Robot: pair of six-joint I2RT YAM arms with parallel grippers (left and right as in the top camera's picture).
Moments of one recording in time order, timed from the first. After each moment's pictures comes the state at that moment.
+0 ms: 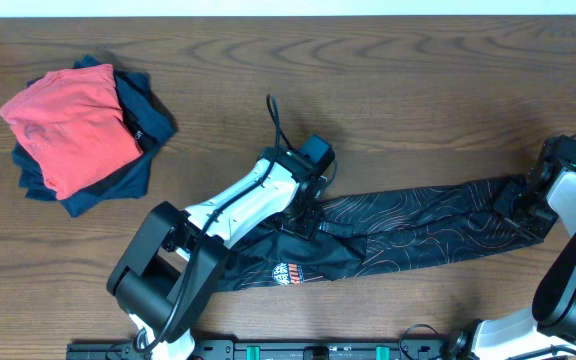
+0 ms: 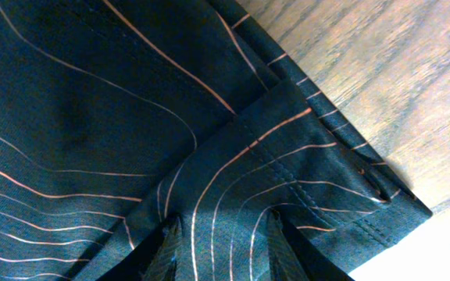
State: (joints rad) left arm -0.67 1.87 1.22 -0.96 0.15 -0.20; right arm -0.43 1.73 0.93 -0.69 0.09 0.27
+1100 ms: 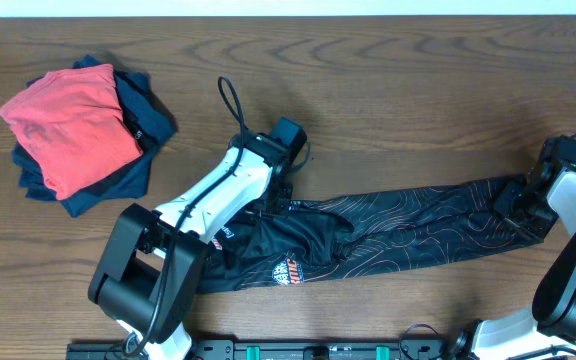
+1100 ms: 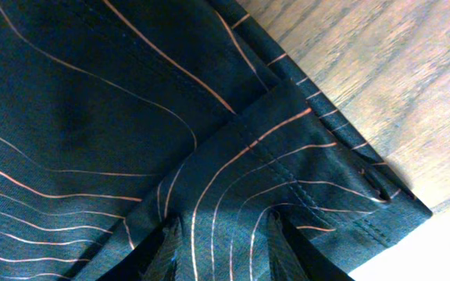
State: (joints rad) left arm -0.55 1.83 1.22 -1.01 -0.03 -0.39; right arm -0.43 1.73 0.93 -0.69 0.09 0.27
